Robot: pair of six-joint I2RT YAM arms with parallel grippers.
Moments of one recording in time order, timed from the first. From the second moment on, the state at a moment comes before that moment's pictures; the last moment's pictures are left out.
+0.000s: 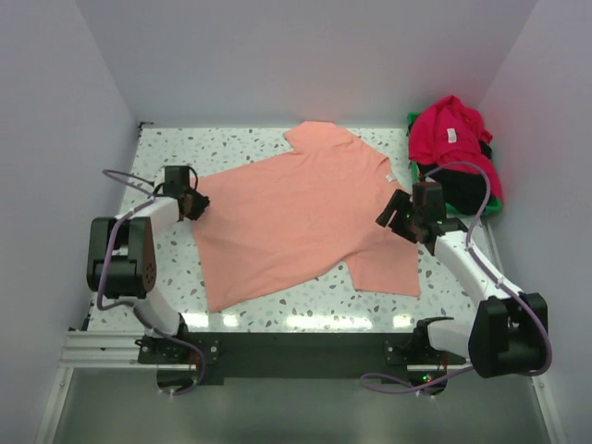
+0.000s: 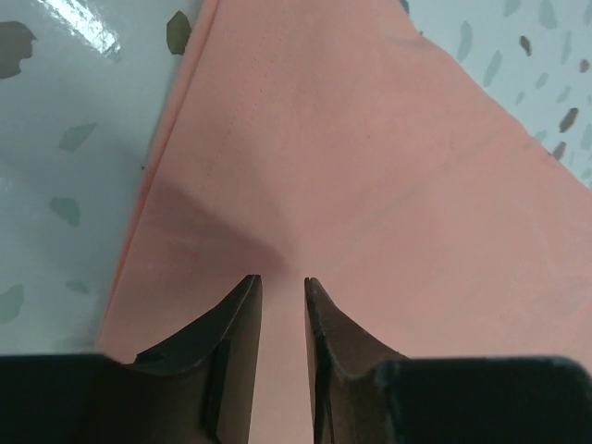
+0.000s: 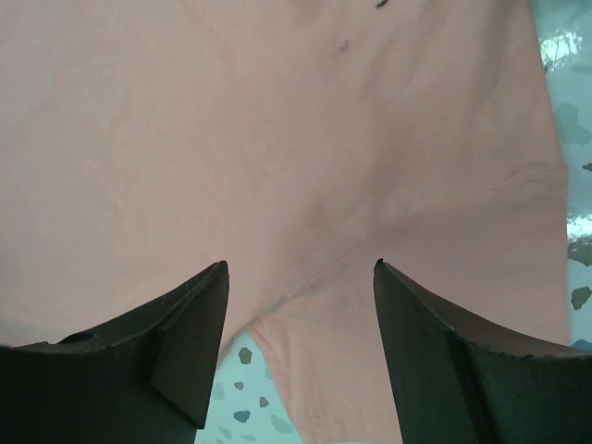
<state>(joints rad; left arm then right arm) 0.02 1.65 0.91 -0.13 -0.09 -0.93 0.12 1.20 0.75 -0.36 -0.03 0.60</state>
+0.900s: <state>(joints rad) 0.17 2.28 1.74 -0.24 -0.08 -0.77 0.28 1.44 0.95 -0.34 0.04 0.58</state>
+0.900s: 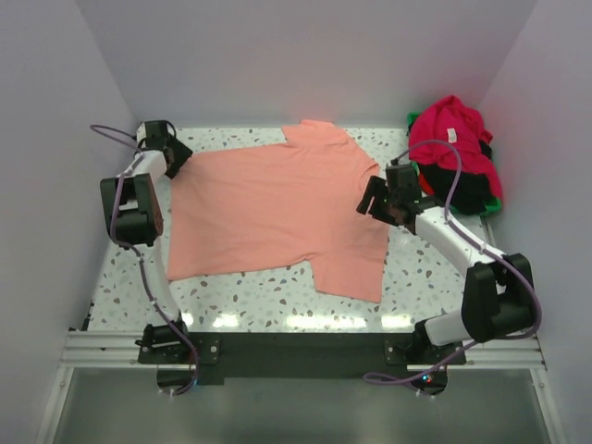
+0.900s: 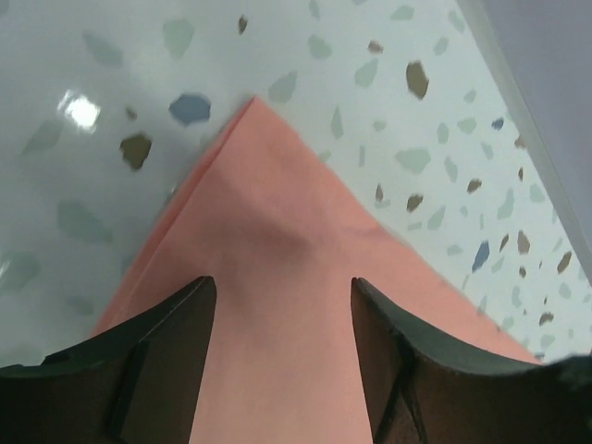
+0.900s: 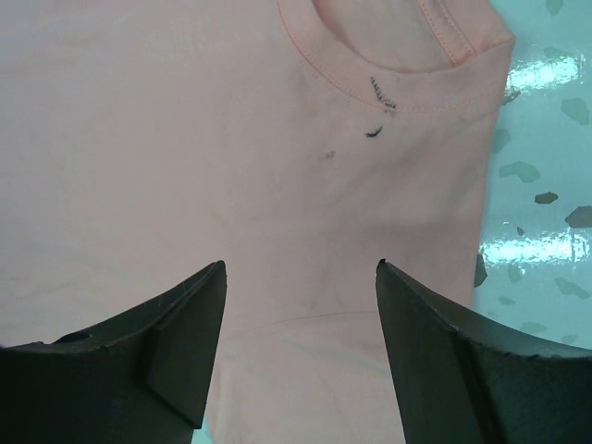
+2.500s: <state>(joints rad) 0.16 0.97 0.45 -0.61 -0.30 -1.08 0.28 0.86 0.60 -0.53 0.09 0.64</state>
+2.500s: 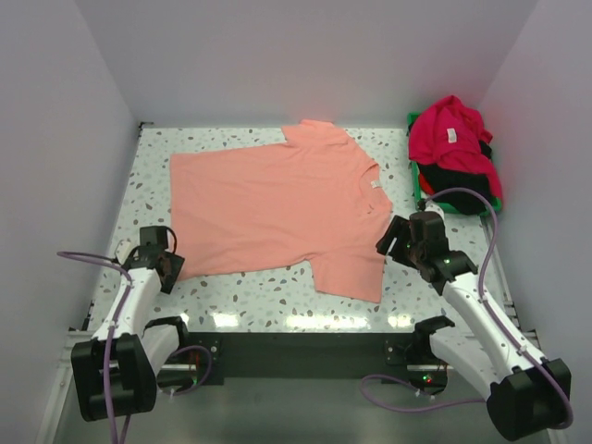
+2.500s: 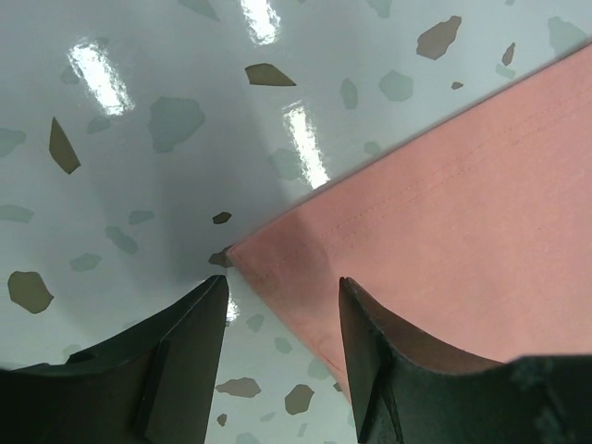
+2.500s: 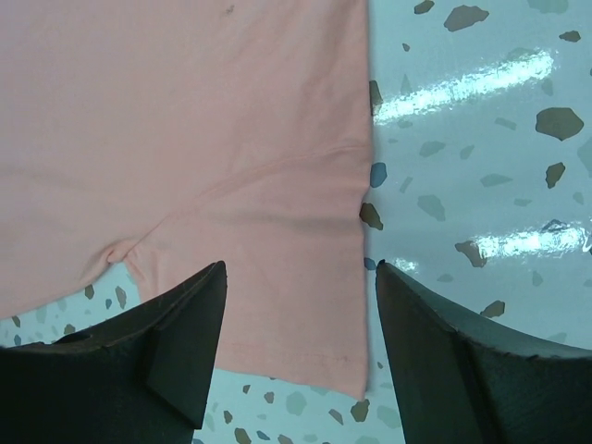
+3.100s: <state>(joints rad) 0.15 1.03 0.44 -0.59 -0.32 -1.11 0.28 0.86 0.58 -0.53 0.11 0.64</state>
